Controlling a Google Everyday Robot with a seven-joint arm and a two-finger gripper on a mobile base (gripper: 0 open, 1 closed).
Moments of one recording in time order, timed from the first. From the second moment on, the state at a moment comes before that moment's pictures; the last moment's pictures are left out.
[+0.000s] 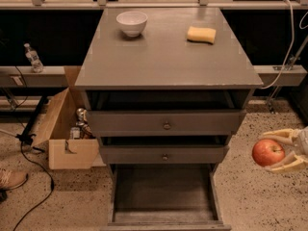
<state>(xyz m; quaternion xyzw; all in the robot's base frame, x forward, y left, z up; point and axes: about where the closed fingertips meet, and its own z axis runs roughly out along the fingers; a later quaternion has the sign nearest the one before) 0.448 -0.321 0.727 -0.63 0.64 0.22 0.38</state>
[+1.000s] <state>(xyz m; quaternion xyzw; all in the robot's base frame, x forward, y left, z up) 0.470 -0.318 0.819 -0.60 0.69 0.19 0.35</state>
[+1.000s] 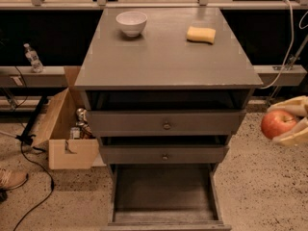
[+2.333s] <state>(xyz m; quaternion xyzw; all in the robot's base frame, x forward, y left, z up) 0.508 -0.311 0.864 -0.53 0.76 0.16 0.33</state>
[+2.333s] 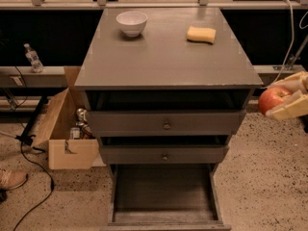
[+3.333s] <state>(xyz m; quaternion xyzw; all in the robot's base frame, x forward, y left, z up) 0.609 -0.287 0.921 -0.42 0.83 0.16 0.32</state>
